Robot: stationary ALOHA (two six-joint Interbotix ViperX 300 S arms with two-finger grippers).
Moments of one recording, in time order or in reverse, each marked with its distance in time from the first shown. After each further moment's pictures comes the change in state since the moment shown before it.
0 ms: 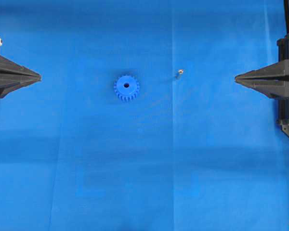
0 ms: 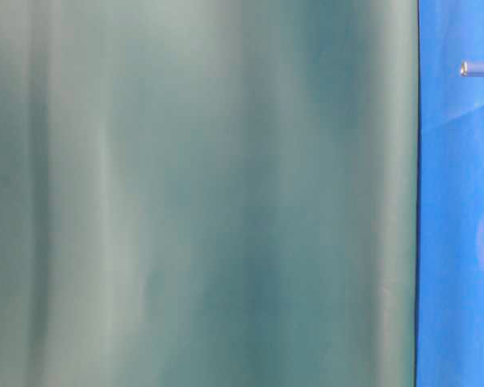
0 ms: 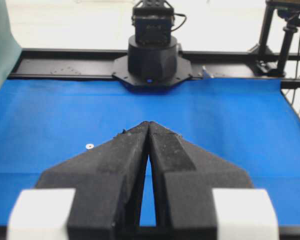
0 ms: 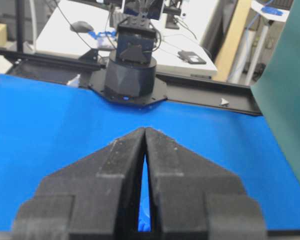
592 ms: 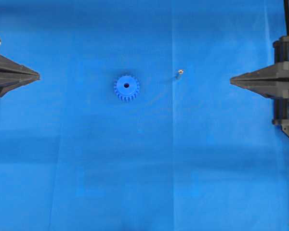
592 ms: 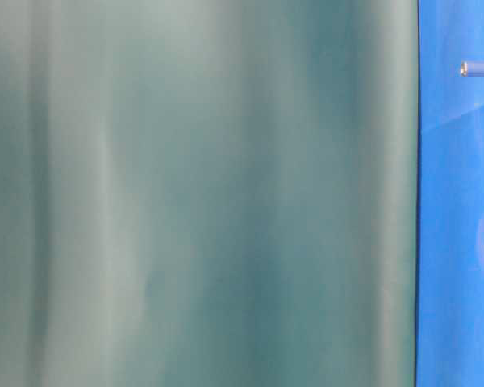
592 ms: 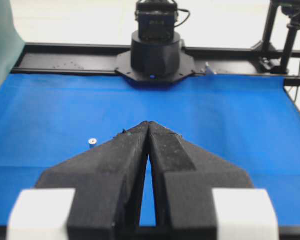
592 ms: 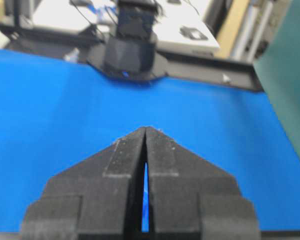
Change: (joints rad) left arm 0.012 -0.017 0.000 0.000 0.031 -0.008; right arm -0.026 0.049 0.000 0.000 0.037 -0.005
